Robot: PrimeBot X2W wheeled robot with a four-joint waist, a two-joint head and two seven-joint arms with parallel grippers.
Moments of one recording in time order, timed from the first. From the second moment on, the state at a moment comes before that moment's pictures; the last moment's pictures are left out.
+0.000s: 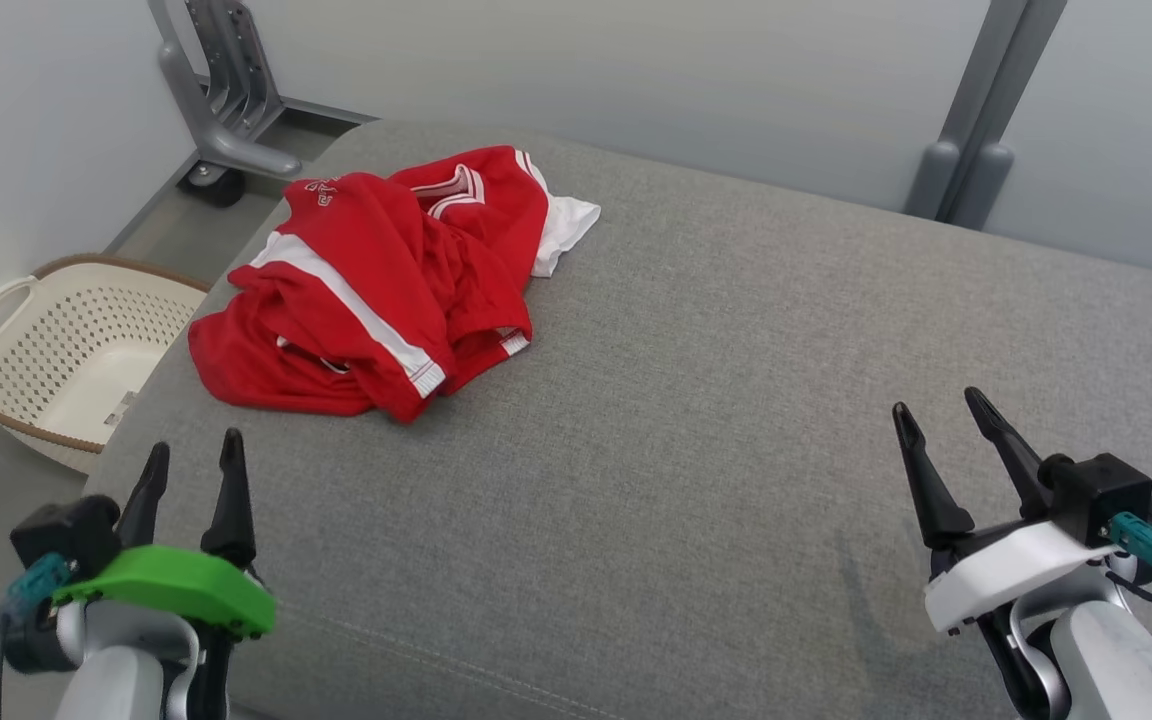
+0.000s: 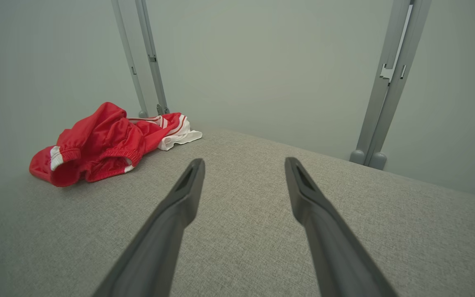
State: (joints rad) left arm -0.14 0.12 -0.07 0.39 -0.45 -0.06 -0.22; right arm -0.02 -0.17 0.18 0.20 0.21 0.09 -0.25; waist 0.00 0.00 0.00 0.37
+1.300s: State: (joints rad) left arm -0.65 0.03 -0.10 0.66 -0.59 0.06 0.14; right arm -0.26 -0.19 0.20 0.21 0.17 0.11 -0.25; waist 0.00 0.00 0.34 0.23
